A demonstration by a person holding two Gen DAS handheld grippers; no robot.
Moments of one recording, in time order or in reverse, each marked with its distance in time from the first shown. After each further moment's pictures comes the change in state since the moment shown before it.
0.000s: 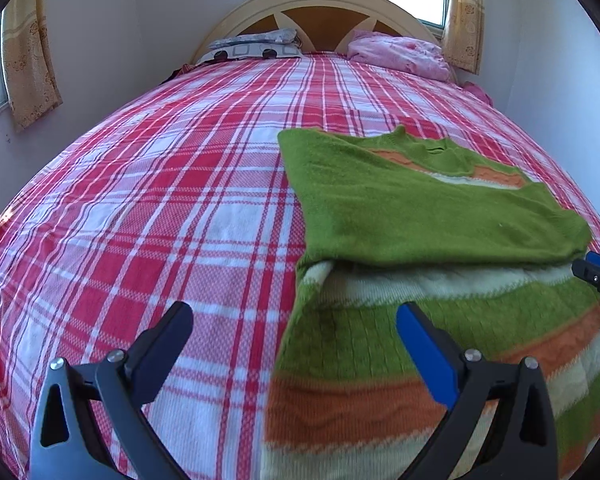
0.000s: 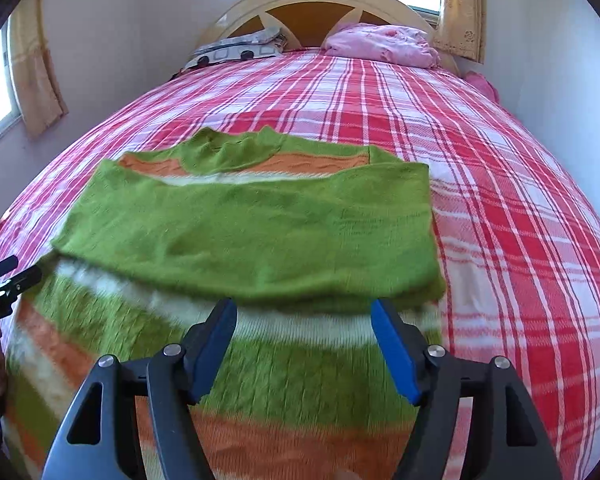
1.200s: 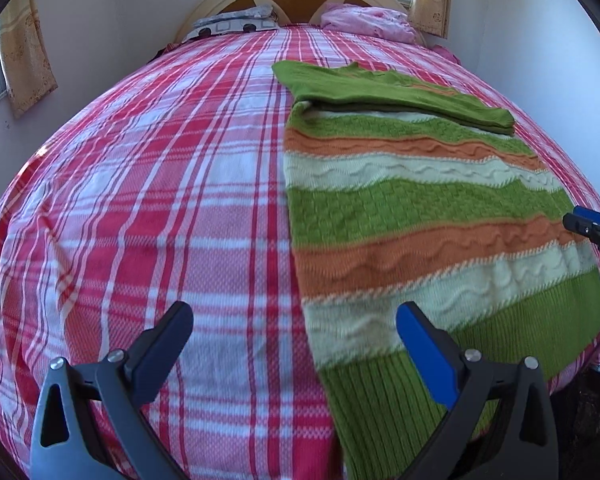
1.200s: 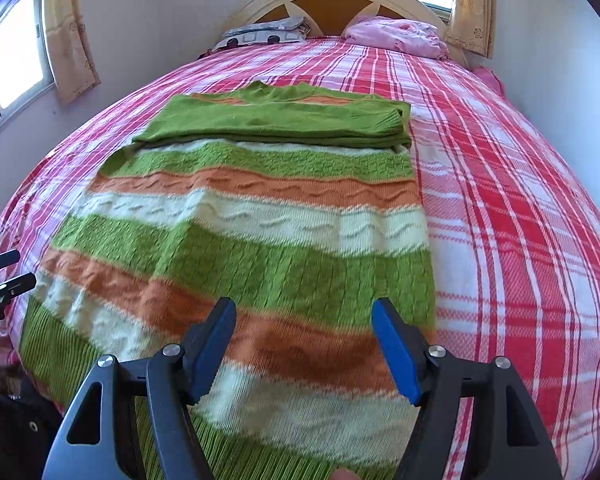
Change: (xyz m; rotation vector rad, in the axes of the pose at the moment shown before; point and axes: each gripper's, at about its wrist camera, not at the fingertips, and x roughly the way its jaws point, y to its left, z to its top) left arm -0.116 0.015 -0.134 0.064 0.113 -0.052; right arm -0.110 0.014 -0.128 -0.047 0.049 0.047
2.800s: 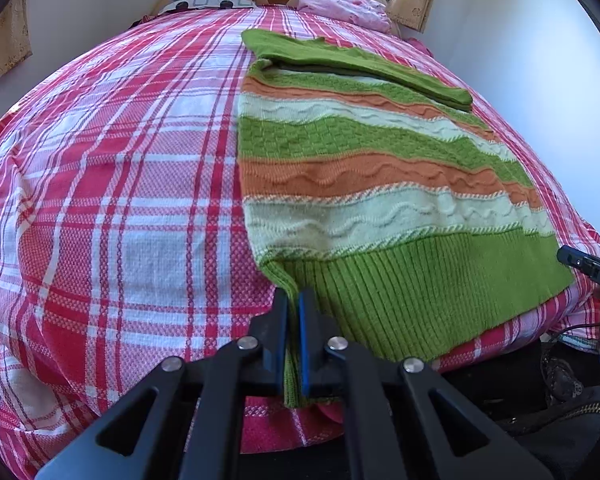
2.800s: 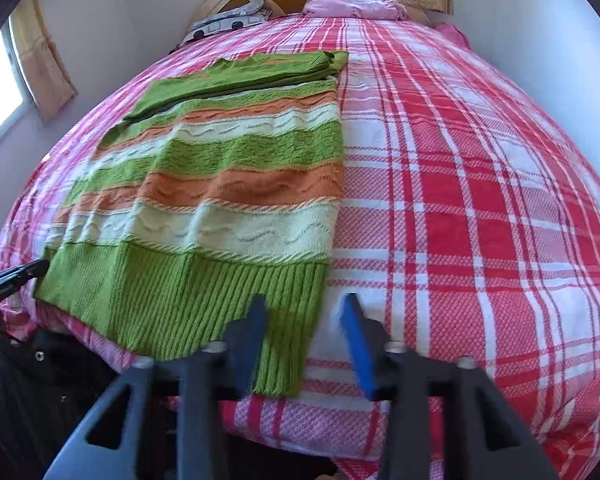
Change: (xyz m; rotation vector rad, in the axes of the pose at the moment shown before) left arm -0.014 -0.013 -0.049 -0.031 0.059 -0.163; right arm -0.061 -0.038 -0.087 0.161 0.085 0.028
